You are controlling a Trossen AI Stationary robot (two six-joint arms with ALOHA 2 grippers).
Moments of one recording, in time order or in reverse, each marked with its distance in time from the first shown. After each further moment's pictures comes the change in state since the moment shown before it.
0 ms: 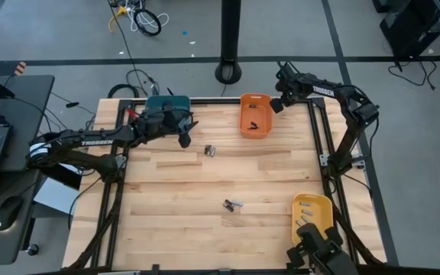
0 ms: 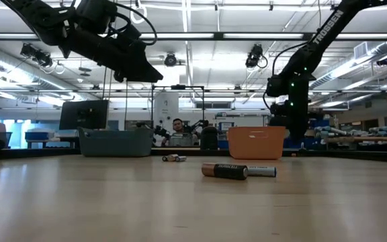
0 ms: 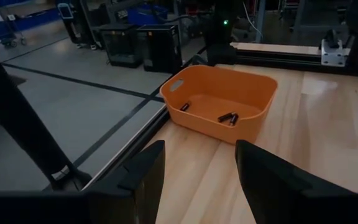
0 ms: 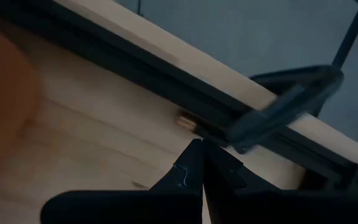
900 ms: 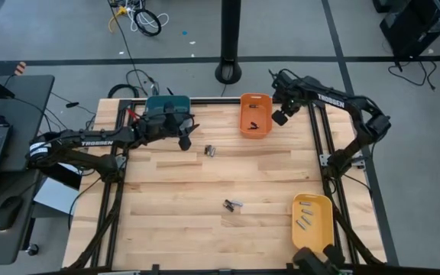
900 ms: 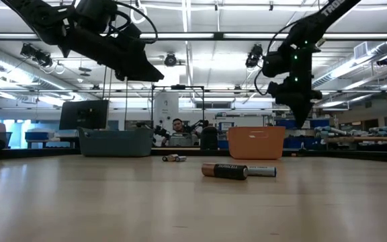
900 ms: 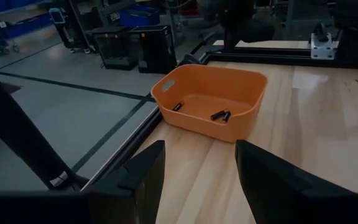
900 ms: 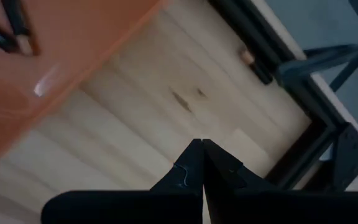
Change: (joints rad) left arm -0.026 0.000 0.000 -0.005 0.001 0.033; right arm 0.179 -0.195 -0.001 -0.296 0.004 -0.069
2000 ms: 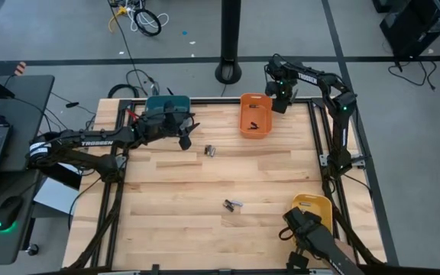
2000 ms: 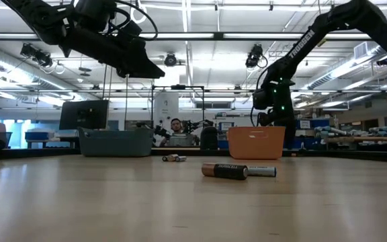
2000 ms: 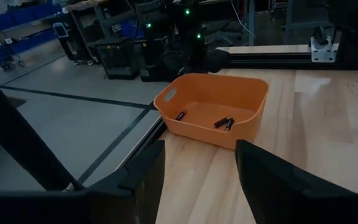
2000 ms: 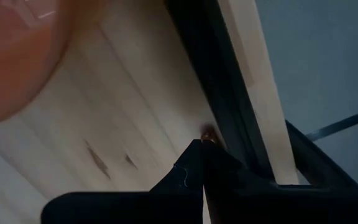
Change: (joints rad) left arm -0.001 0.000 0.000 0.034 0.000 0.048; right arm -0.177 0.494 0.403 -0.094 -0.085 -0.554
